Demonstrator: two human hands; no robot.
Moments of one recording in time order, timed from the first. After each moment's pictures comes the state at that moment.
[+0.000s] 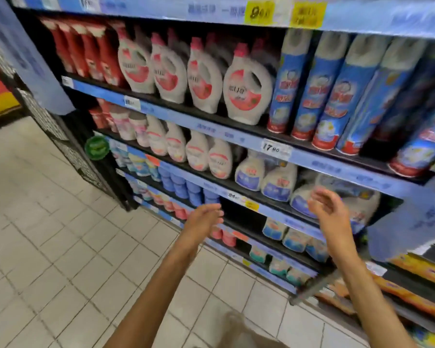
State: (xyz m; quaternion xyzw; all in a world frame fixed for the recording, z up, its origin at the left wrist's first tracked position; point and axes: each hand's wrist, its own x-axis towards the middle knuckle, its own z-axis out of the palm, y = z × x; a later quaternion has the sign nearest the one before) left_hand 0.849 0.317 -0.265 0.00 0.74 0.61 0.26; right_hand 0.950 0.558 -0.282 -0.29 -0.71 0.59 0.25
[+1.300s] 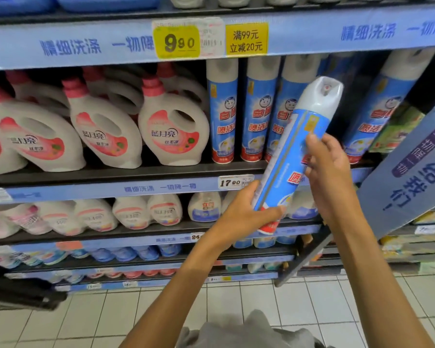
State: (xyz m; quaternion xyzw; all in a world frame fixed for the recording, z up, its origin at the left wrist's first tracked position) left_hand 0.746 0.458 -0.203 0.45 0.56 0.52 0.46; right_hand 0.860 0.558 -0.156 -0.30 -0.54 0.62 0.48
